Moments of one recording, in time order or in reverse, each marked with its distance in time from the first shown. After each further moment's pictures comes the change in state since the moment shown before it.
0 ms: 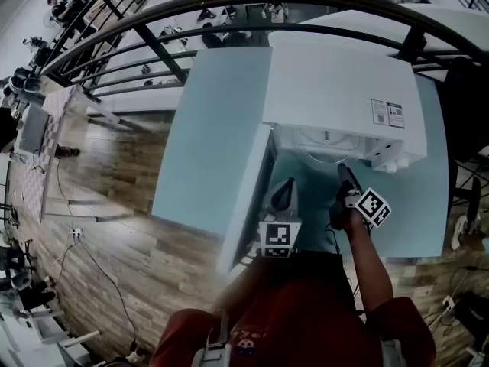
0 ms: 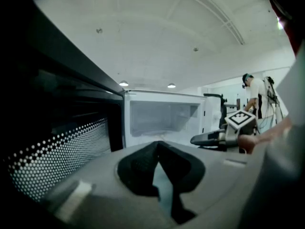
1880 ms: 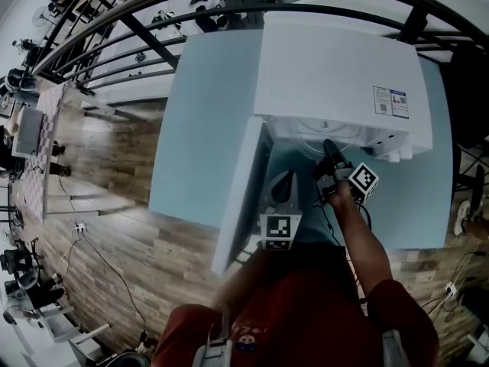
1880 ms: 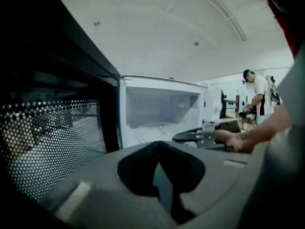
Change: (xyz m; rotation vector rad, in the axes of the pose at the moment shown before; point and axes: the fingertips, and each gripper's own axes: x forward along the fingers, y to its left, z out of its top) left arm 0.024 -0.003 -0.025 -0.007 0.055 -0.011; right arm 0.071 -0.004 -0.016 0.485 -0.026 0.149
